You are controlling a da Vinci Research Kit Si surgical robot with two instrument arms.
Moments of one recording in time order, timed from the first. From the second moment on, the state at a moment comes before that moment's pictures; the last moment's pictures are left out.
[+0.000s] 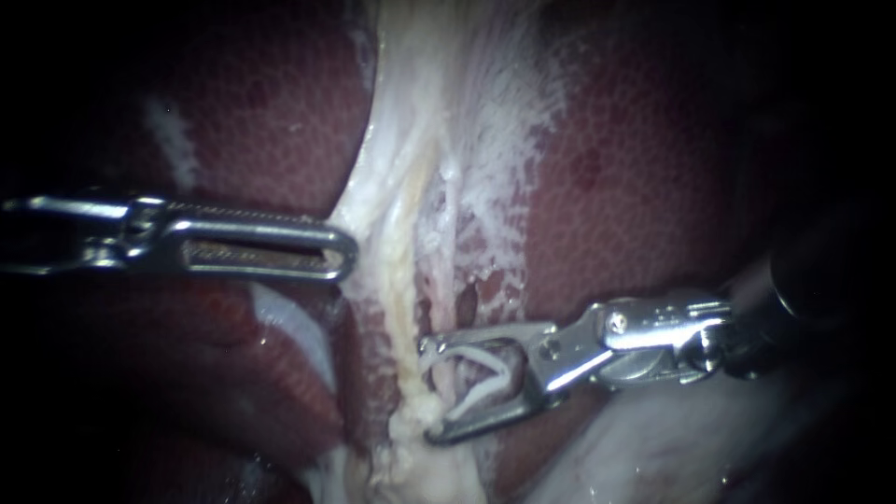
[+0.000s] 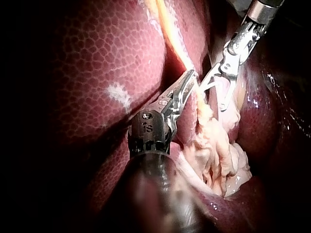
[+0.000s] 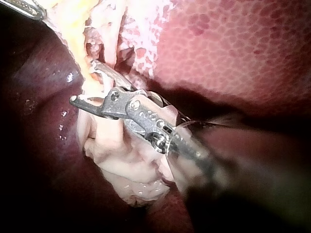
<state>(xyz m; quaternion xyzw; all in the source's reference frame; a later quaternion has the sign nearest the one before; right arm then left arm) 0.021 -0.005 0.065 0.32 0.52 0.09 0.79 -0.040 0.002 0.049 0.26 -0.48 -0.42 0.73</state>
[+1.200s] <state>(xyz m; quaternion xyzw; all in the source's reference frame) 0.026 -0.005 0.067 0.34 0.52 0.06 0.78 -0.041 0.002 0.048 0.26 -0.48 -0.42 0.73</state>
